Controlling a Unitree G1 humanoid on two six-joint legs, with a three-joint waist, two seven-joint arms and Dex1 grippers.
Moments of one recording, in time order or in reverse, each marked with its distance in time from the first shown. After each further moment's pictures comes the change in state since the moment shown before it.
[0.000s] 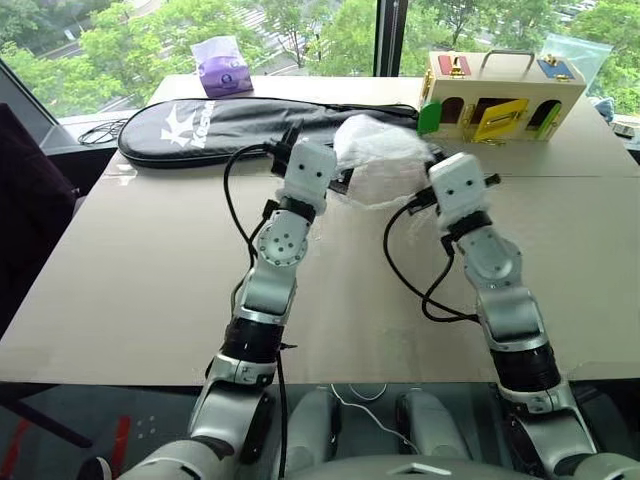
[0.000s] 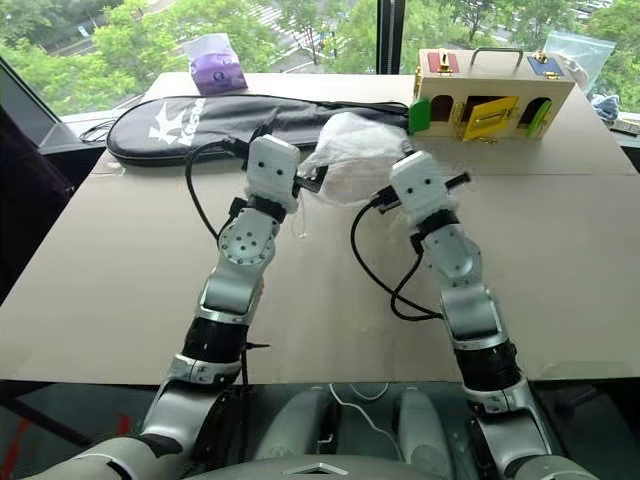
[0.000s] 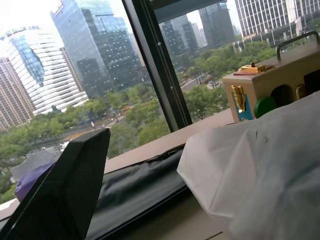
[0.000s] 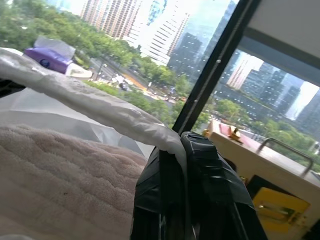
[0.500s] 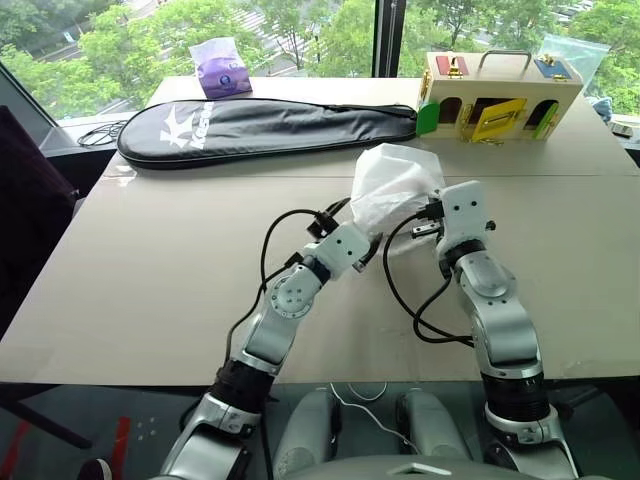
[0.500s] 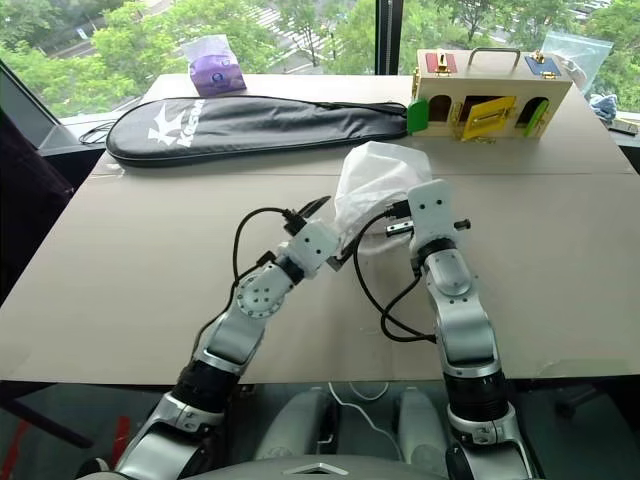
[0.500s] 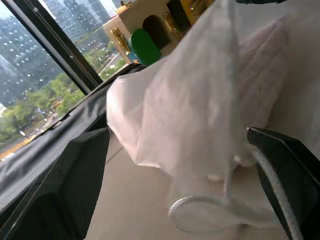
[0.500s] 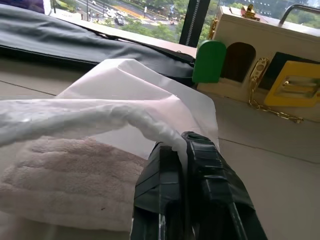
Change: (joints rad) left arm 0.284 0.174 -0.160 -0.101 0.178 -0.073 -0.117; right arm 0.093 0.114 0.009 -0.048 0.078 0.376 0.022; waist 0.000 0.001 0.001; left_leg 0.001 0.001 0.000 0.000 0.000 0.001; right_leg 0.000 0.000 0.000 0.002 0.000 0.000
